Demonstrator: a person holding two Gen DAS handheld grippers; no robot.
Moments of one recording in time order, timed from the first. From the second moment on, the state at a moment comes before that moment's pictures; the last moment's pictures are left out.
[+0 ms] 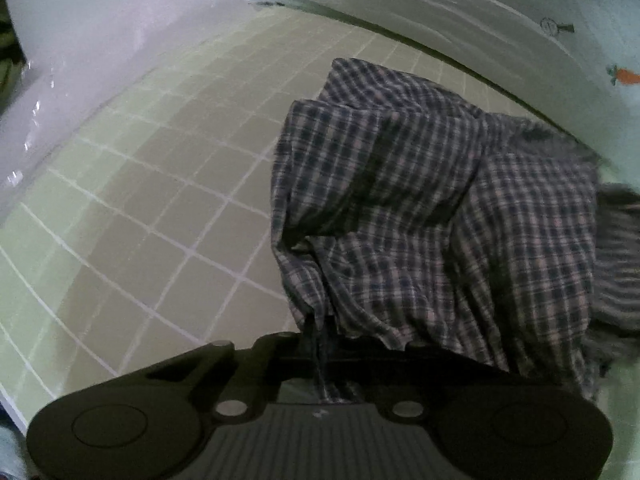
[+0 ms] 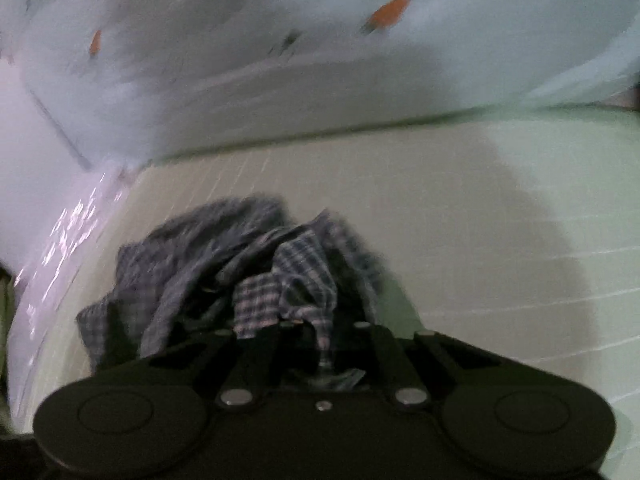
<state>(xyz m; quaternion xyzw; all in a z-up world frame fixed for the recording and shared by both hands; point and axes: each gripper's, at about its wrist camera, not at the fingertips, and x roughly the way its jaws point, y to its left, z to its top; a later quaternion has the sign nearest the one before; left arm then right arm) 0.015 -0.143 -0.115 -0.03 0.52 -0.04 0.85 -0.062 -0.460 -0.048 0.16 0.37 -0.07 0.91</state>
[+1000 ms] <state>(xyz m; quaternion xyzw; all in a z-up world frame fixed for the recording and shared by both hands) 0.053 -0.143 -0.067 -0.05 0.47 -0.07 0.88 -0.162 -0.600 -0.040 0.17 0.33 -0.32 0.87</state>
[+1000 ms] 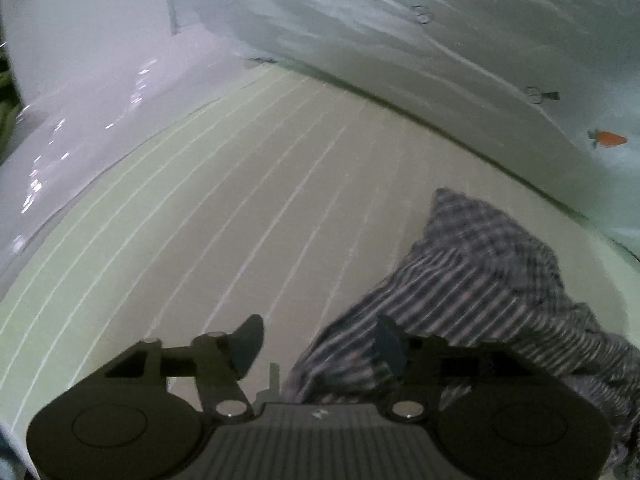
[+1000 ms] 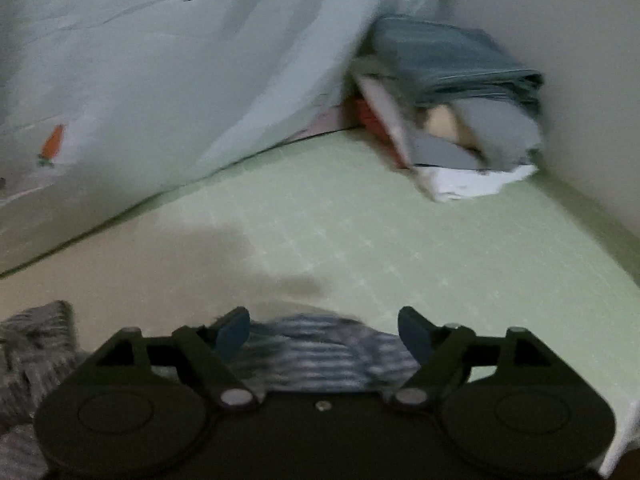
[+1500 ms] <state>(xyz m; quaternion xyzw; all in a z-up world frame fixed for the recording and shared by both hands) 0.165 -0.226 -0.104 -0.08 0.53 -0.13 0.84 -0.101 -0.611 -0.093 0.27 0.45 -0.33 0.79</state>
